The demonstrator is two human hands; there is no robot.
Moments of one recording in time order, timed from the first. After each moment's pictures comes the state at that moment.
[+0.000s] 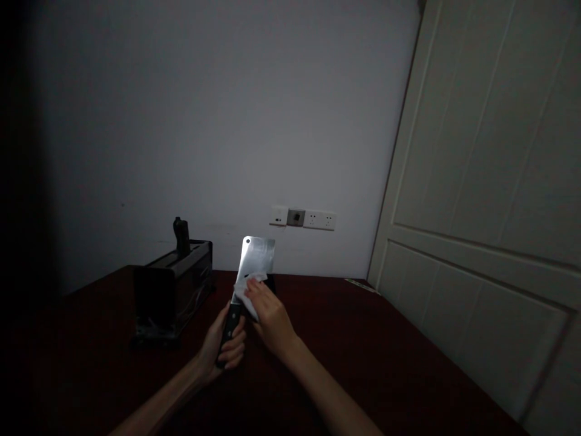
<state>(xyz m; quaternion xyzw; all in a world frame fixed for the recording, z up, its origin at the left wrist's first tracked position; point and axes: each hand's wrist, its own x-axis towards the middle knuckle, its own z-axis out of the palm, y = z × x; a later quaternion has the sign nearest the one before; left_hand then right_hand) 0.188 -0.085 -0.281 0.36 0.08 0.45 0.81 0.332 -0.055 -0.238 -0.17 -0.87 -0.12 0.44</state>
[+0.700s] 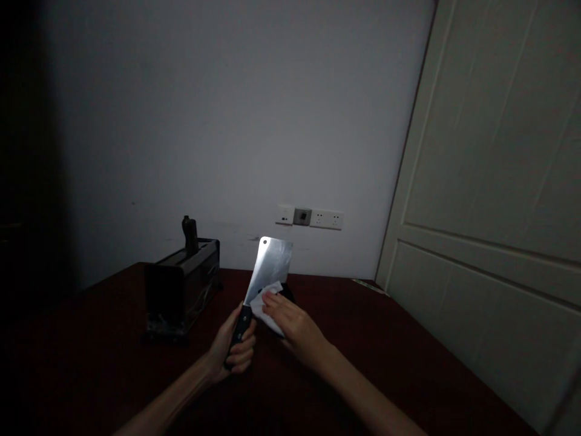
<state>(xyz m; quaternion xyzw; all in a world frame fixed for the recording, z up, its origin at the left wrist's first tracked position) 0.190 -0.090 -0.278 0.38 0.07 0.39 0.83 0.378 -0.075 -0.228 -0.14 -0.94 -0.09 0.31</state>
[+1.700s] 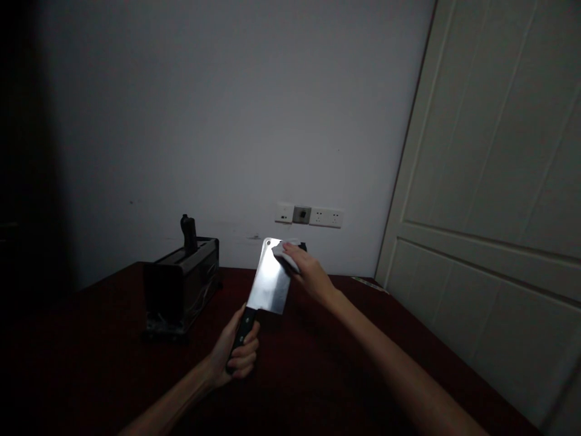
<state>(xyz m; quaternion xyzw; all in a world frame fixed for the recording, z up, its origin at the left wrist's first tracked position) 0.193 -0.093 -0.279 0.36 0.05 0.36 0.86 0.393 -0.012 -0.164 -0.20 -0.89 -0.10 0.40</state>
